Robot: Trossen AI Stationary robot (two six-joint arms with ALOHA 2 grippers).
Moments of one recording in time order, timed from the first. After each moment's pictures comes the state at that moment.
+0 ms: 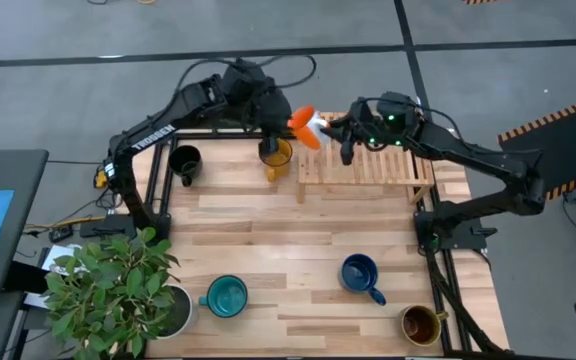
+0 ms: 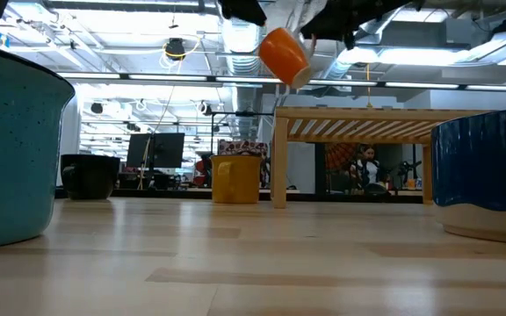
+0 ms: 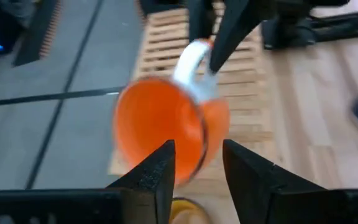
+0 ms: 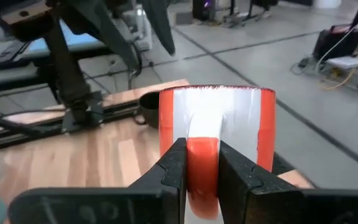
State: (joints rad) left arm 0.42 1.75 2.12 -0.91 0.05 0.39; right arm -0.52 1.20 1.15 -0.16 -0.16 0.00
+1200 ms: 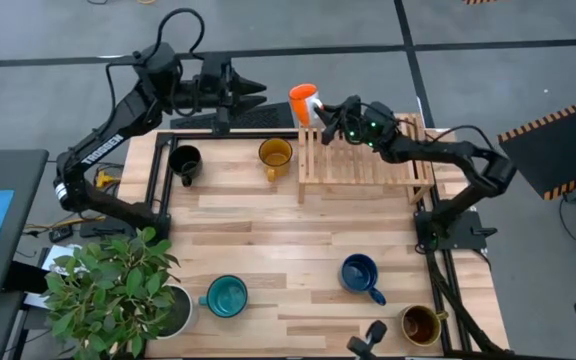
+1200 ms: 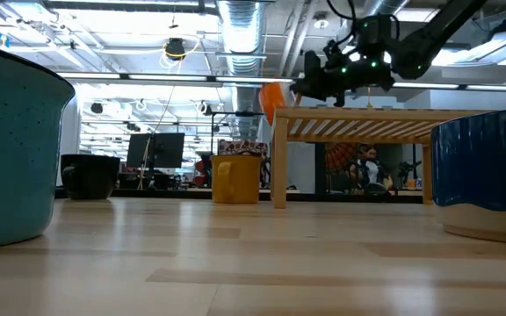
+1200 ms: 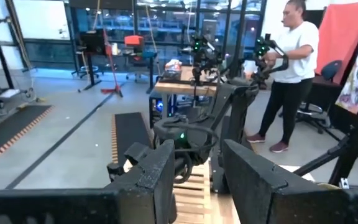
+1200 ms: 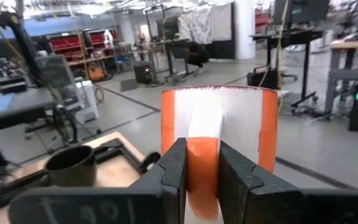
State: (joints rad) left arm 0.59 1.35 1.67 -0.22 0.48 -0.07; right arm -0.68 1.53 0.84 0.74 -0.05 0.14
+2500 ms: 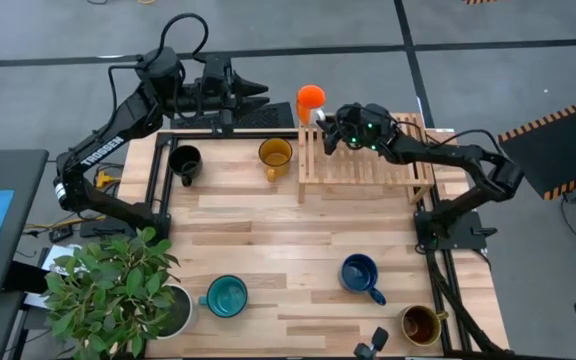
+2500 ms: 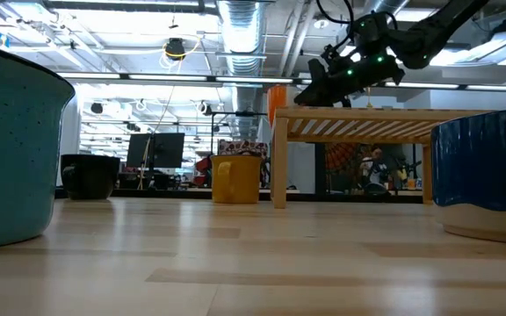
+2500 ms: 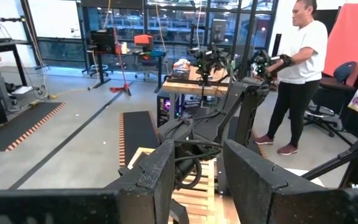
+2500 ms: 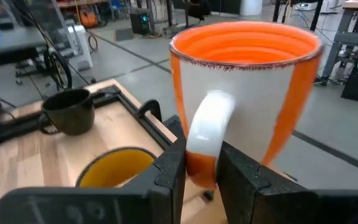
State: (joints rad) left arm 0.55 1.35 1.67 -0.23 0.40 -0.06; right arm -0.66 1.45 0.84 0.42 -0.06 0.05
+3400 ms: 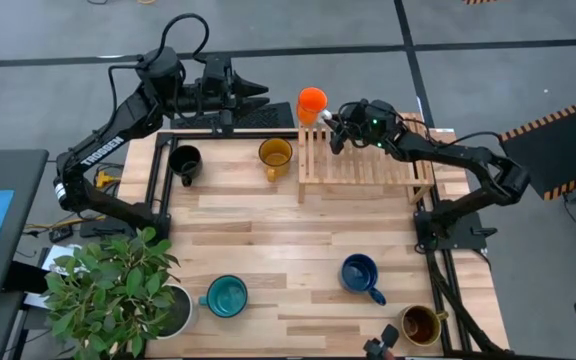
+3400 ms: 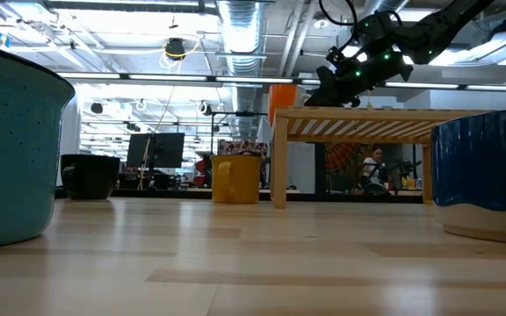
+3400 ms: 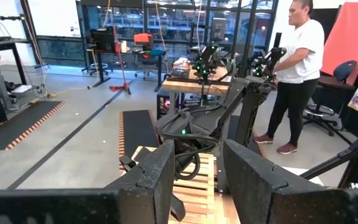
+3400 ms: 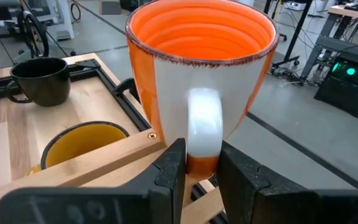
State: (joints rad) left arm 0.55 1.35 1.67 -0.24 0.40 -0.06; right arm -0.70 1.40 0.84 0.32 -0.04 -0.09
